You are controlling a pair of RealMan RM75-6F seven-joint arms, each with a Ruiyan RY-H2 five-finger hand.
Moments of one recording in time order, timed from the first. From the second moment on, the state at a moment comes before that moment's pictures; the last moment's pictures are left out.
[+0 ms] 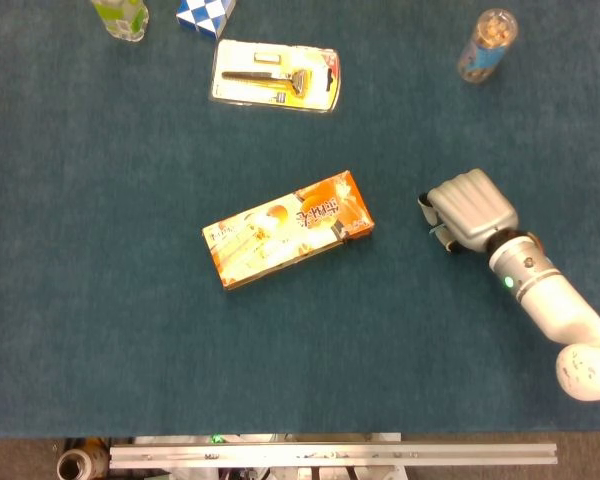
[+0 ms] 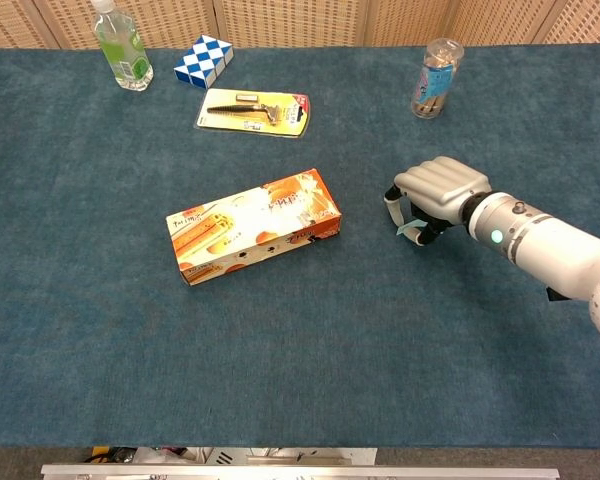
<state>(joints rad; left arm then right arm) -0.03 -1.09 -0.05 -1.62 1.39 1.46 -0.08 0.74 -1.59 0.03 -1.48 -0.92 0.86 -0.66</state>
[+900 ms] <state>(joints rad) -0.03 -1.10 -0.05 -1.61 1.39 1.46 -0.08 0.75 -1.57 0.04 -1.53 -0.91 0.89 -0.61</state>
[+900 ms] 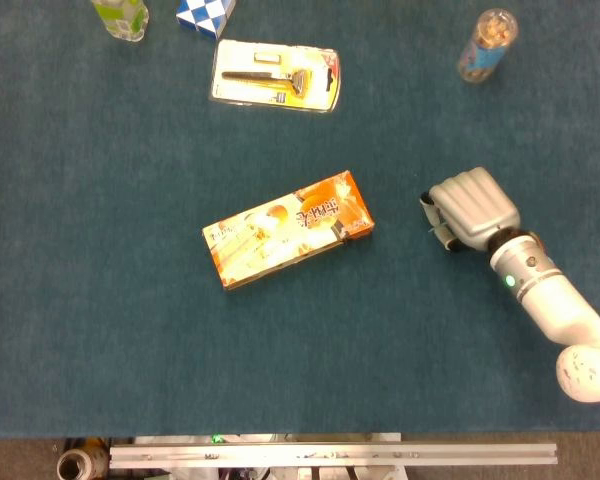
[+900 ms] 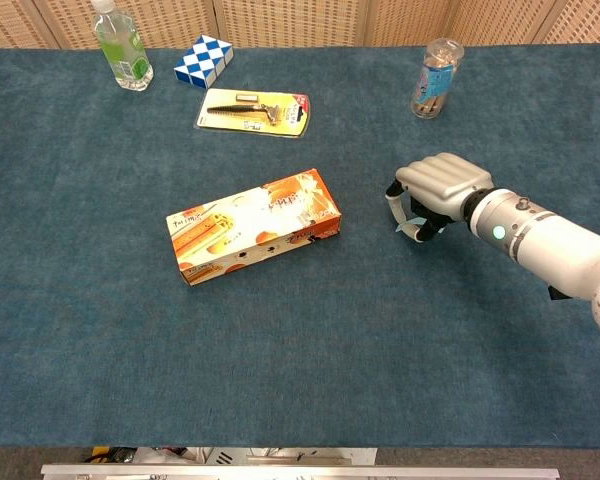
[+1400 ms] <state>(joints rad) -0.02 -1.09 -0.05 -1.63 1.40 1.48 -0.08 0.77 -1.47 0.18 -1.69 -0.88 0.76 -0.28</state>
